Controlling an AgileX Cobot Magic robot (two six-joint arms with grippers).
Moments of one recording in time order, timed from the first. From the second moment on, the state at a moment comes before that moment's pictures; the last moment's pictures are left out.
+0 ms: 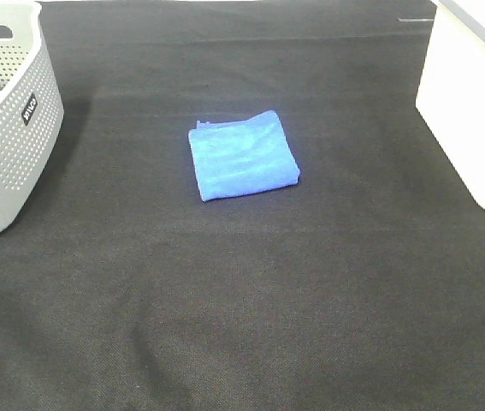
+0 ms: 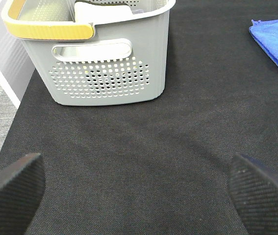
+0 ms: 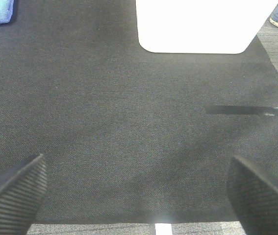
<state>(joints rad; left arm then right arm) 0.04 -0.01 -0.50 0.03 1.04 0.04 -0.01 0.00 -0.46 -0.02 1.10 -0.03</state>
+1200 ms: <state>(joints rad) 0.04 -0.01 -0.50 -0.03 1.04 0.07 -0.01 0.00 -0.46 -0.02 1.10 -0.03</state>
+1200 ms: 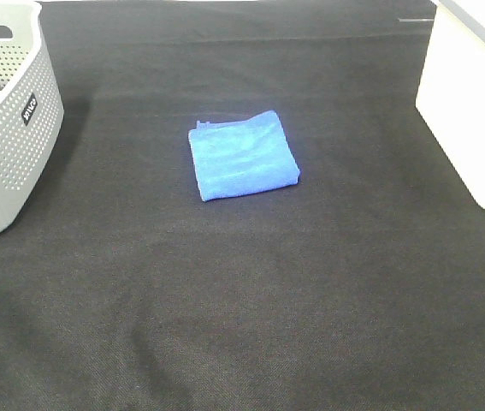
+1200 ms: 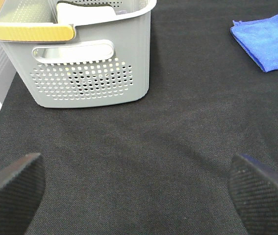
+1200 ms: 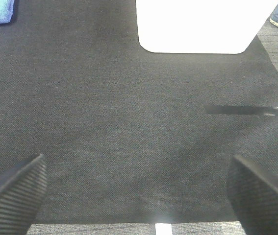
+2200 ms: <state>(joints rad) 0.04 -0.01 -0.50 -0.03 1.04 0.07 -0.01 1.26 -1.20 0.14 1.11 -0.03</state>
